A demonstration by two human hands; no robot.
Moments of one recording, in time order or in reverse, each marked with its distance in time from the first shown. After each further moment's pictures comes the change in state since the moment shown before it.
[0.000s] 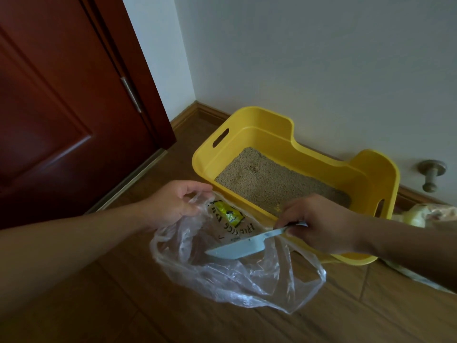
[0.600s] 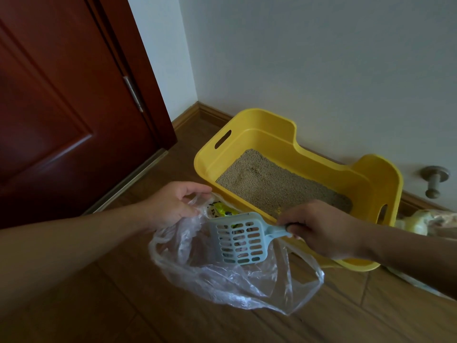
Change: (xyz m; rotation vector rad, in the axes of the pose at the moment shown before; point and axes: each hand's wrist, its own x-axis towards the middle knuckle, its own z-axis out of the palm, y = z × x) left_hand 0.003 -0.007 -0.005 -0.084 0.006 -0.022; right_hand 0.003 0.004 0.004 -0.029 -0.028 0.015
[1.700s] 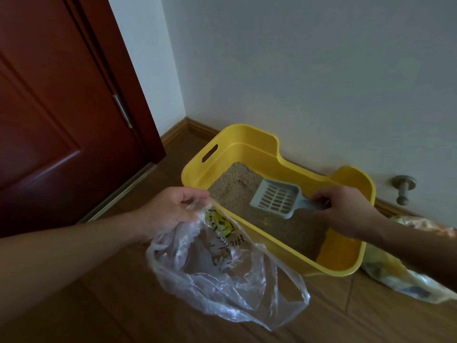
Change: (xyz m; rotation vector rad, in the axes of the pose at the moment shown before) left_hand 0.001 0.024 0.015 -0.142 -0.026 0.041; right_hand -0.029 0.044 -0.035 -0.005 0.325 0.629
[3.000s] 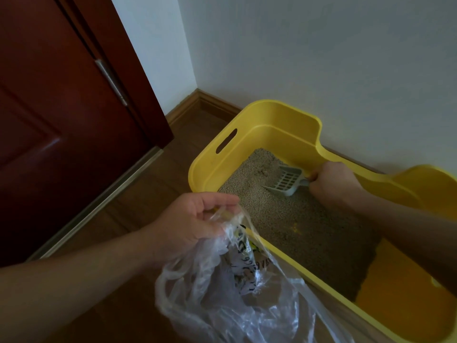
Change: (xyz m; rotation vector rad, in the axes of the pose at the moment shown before) left_hand 0.043 -0.016 0.002 -0.176 -0.059 0.008; right_hand 0.162 -0.020 0.080 -0.068 -0.078 0.169
